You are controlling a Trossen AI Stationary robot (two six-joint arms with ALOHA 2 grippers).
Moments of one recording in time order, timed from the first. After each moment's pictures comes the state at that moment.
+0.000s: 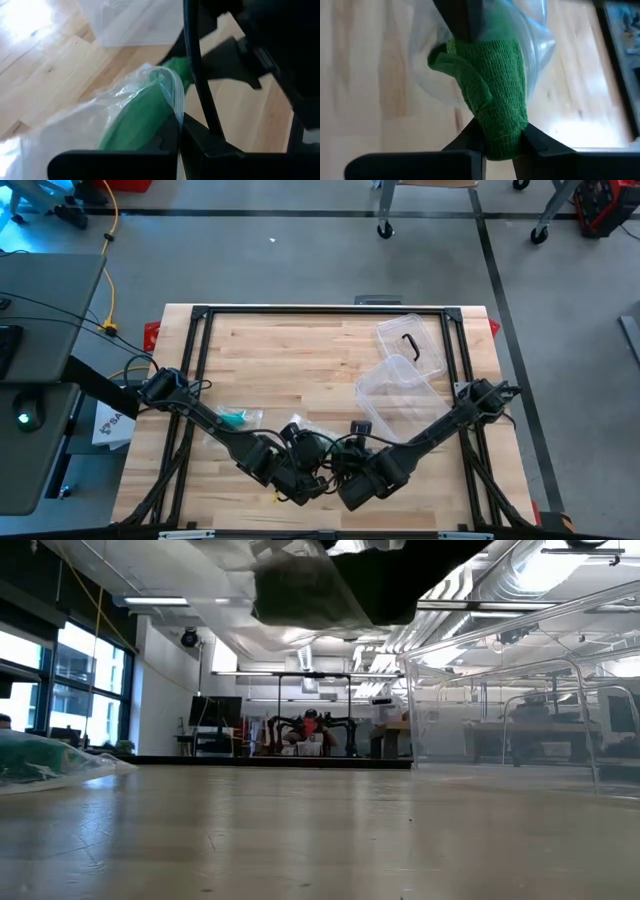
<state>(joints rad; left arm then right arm) -0.57 1.93 1.66 -0.75 -0.65 -0.93 0.59 2.04 1.72 -1.04 0.70 0.52</state>
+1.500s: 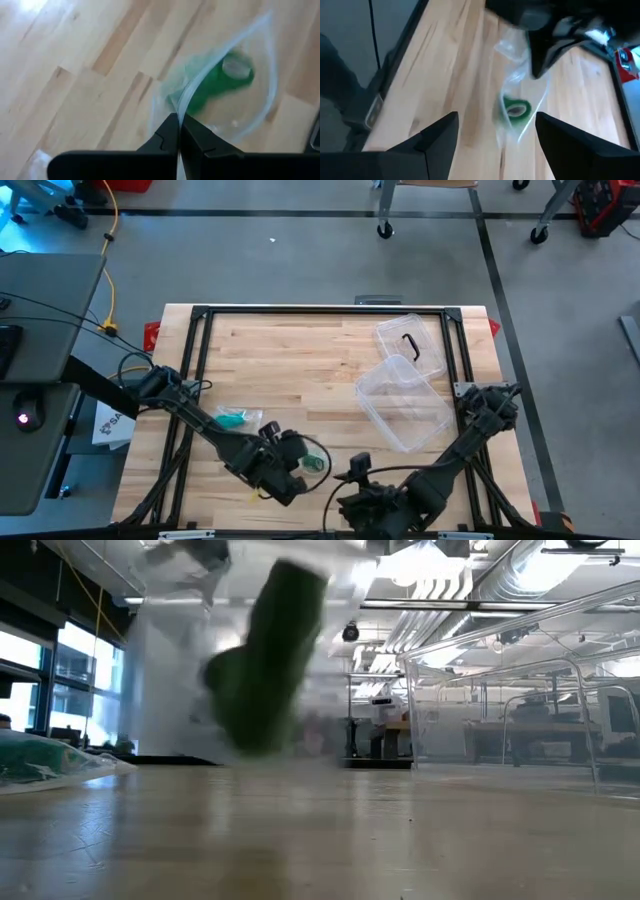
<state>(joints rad) -0.62 1.88 1.66 -1.08 -0.51 -1.02 0.77 2.03 1.92 -0.90 0.70 0.23</state>
